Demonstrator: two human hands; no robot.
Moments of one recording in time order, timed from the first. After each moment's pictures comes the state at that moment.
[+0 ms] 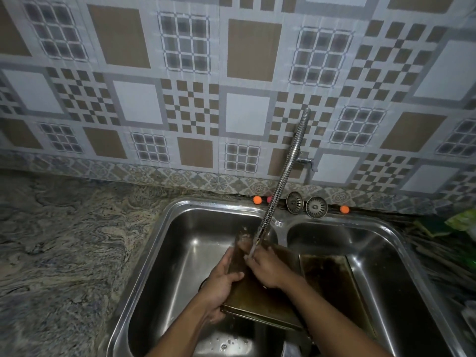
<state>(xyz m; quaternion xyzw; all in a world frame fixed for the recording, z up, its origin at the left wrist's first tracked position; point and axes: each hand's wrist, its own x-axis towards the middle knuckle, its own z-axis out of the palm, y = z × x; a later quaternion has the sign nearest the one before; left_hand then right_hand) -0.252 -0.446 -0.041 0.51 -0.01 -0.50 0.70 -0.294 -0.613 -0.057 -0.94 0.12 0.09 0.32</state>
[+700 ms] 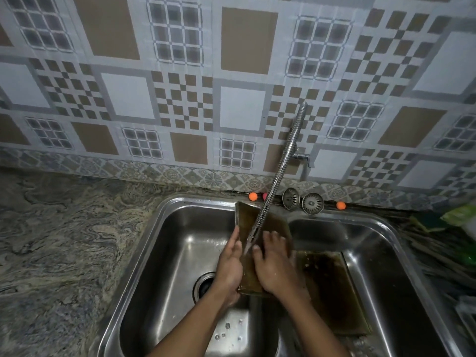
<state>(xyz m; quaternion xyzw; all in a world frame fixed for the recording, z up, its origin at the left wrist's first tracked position) -0.256 -0.498 -0.032 0.59 -0.03 -0.37 0.72 -0.319 -0.598 -0.041 -0.91 0.32 0.02 0.25</state>
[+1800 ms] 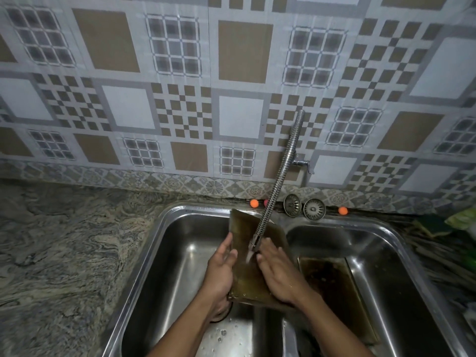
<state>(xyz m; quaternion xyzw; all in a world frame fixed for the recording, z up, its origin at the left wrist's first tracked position) -0.235 -0.482 -0.039 0.58 -0.05 -0.35 0.73 -0.324 -0.623 -0.040 -0.94 0.17 0.02 0.30</state>
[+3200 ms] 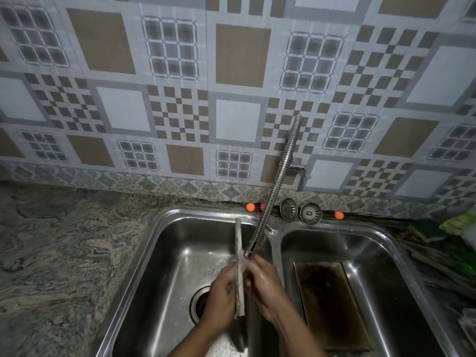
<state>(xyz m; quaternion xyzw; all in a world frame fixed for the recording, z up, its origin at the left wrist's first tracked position) -0.260 -0.476 -0.071 0.71 -0.23 -0.22 0.63 -0.307 -0.574 -0.027 -0.50 0.33 -0.11 0.79</state>
